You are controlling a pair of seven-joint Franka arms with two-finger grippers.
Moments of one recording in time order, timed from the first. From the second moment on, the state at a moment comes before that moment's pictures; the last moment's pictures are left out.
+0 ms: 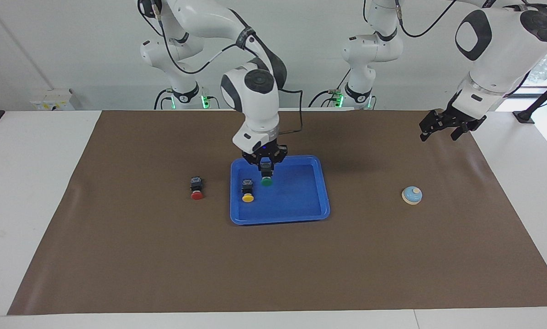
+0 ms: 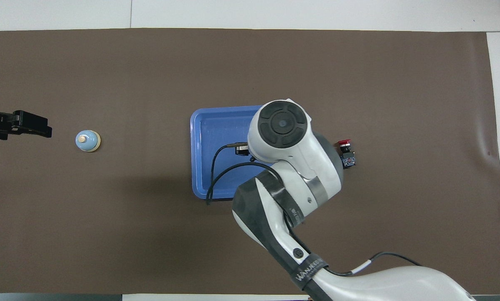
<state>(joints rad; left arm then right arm) -0.02 0.00 0.02 -1.69 -0.03 1.65 0.03 0.57 0.36 0.05 -1.67 0.01 2.06 0.60</state>
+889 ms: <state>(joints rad) -0.02 0.00 0.02 -1.69 -0.03 1.65 0.03 0.56 0.48 0.04 -1.70 0.01 2.16 0.60</state>
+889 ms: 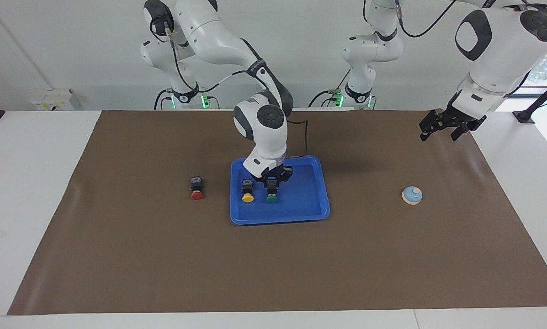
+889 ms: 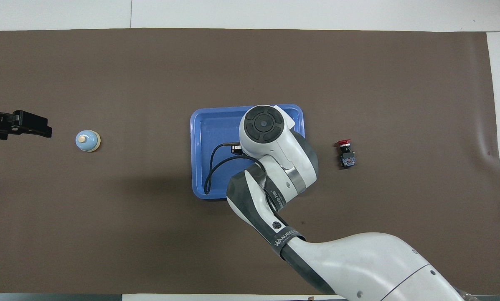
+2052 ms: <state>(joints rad) -0.02 0.00 0.02 -1.69 -0.03 1.65 0.03 0.14 0.21 0.02 -1.99 0.00 2.14 0.06</state>
